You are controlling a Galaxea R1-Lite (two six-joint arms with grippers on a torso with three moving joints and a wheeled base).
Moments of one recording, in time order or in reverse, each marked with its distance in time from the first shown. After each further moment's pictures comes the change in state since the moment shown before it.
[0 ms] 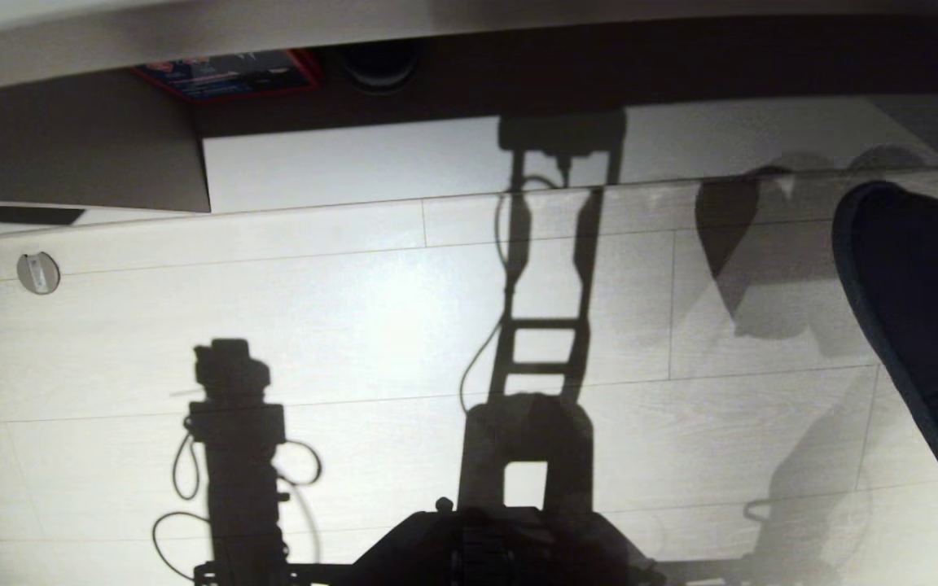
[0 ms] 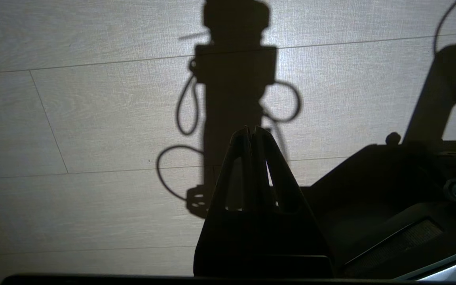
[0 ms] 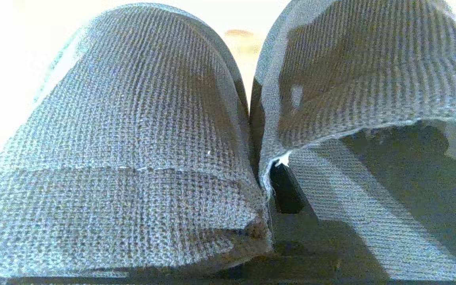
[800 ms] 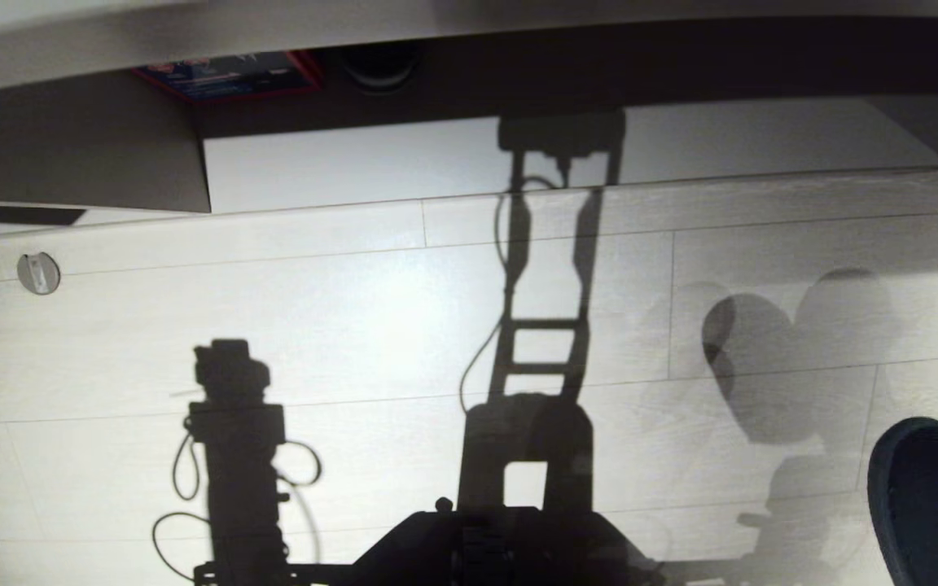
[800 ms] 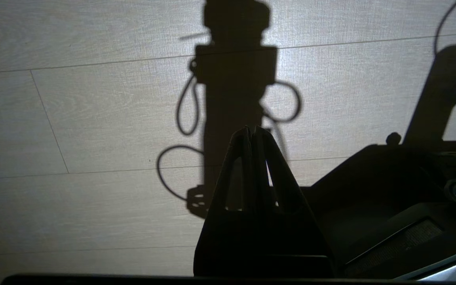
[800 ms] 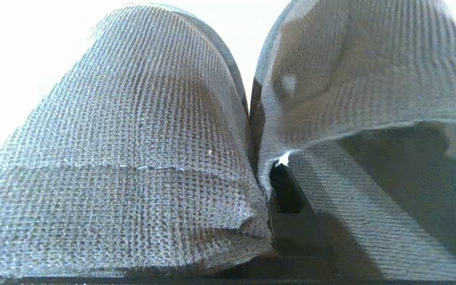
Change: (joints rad) left arm 0.000 0.000 0.000 0.000 0.000 0.000; right arm -0.030 -0.631 0.260 0.498 0.005 -0.053
